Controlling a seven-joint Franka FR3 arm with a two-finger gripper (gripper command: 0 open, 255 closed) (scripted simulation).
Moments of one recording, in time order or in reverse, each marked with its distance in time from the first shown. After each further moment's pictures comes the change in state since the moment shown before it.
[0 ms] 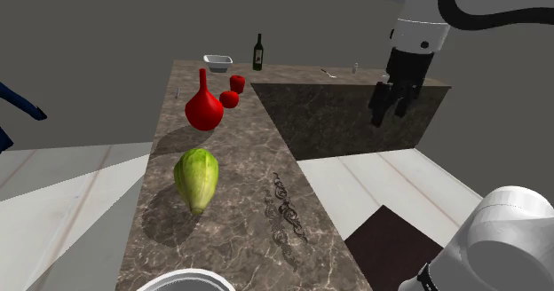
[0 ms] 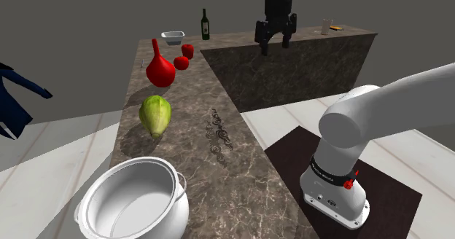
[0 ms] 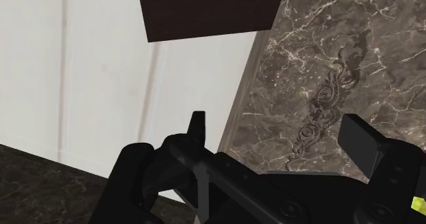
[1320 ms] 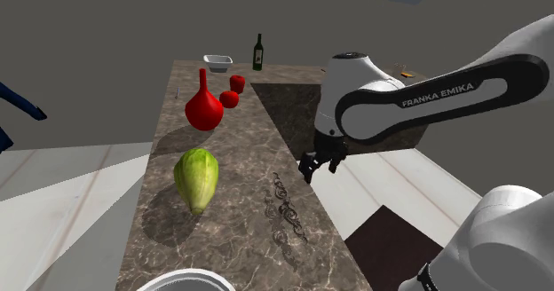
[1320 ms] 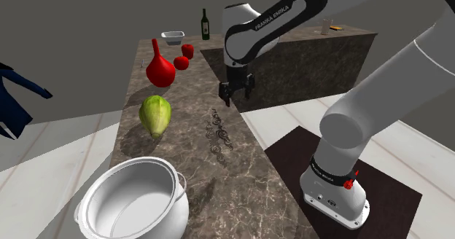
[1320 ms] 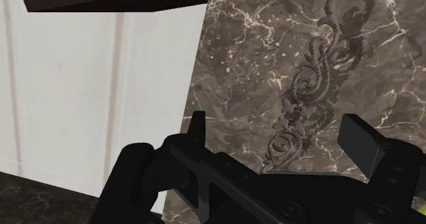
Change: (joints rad) arm 0.035 0.379 0.150 -0.274 0.094 0.667 0.190
